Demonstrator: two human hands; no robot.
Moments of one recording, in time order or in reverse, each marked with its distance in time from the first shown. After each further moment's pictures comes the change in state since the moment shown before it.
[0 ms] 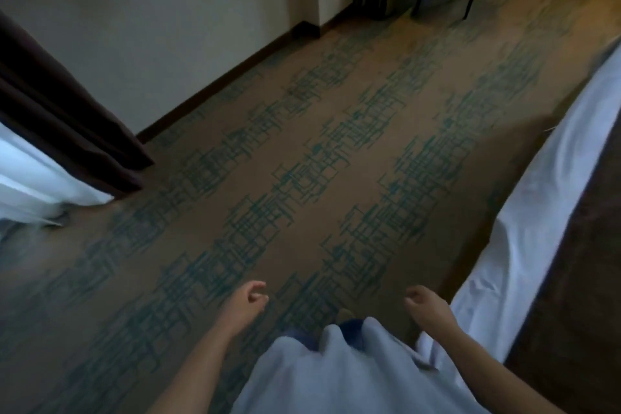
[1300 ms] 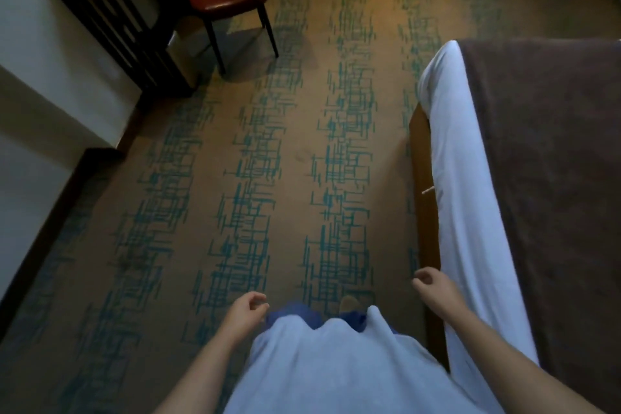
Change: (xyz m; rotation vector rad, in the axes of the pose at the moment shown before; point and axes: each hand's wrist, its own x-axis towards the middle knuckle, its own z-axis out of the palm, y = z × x) left_hand 0.514 0.718 0.166 0.382 -0.342 0.183; right_hand 0.490 -0.079 -0.534 0.464 0.322 0.395
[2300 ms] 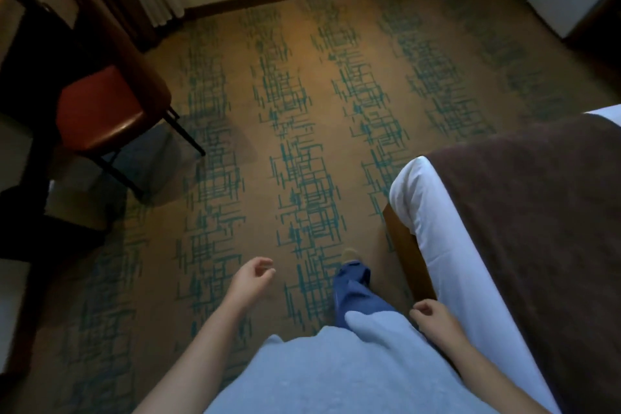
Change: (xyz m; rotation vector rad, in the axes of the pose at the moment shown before) left_hand 0.436 0.581 -0.079 0.258 -0.122 0.283; right_hand 0.396 -0.277 -0.214 0.256 0.066 0.279
